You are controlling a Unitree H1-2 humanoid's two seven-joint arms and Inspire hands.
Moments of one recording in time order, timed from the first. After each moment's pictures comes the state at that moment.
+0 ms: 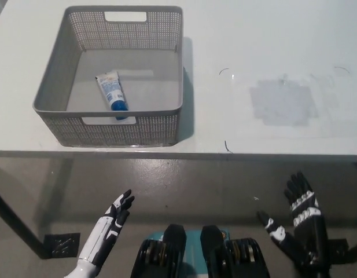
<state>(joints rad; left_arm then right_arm) 0.01 0.13 -0.09 0.12 0.13 -0.21 -0.10 0.09 0.00 0.10 0.09 0.14 -0.38 -0.08</state>
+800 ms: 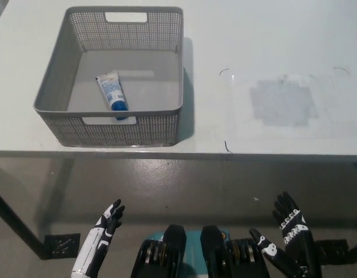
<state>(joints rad) 0.05 0.11 -0.05 0.15 0.12 -0.26 -0.08 0.08 0.00 0.08 0.21 0.16 -0.38 0.01</state>
